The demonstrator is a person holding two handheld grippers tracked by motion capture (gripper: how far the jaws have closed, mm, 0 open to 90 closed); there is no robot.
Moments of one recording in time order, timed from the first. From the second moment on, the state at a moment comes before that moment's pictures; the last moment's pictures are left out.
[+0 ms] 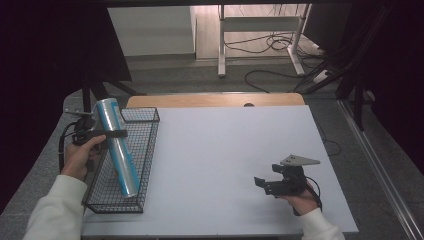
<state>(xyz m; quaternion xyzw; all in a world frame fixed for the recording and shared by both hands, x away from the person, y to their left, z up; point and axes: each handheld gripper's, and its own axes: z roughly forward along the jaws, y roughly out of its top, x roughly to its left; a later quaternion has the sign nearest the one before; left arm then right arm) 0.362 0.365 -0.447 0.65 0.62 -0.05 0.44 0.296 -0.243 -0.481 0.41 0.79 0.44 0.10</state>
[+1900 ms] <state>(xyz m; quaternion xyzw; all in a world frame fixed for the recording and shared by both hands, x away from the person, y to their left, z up) 0.349 0.286 -0.440 0.71 0.61 0.11 0.34 0.294 -0.243 -0.479 0.41 0.79 0.44 0.10</state>
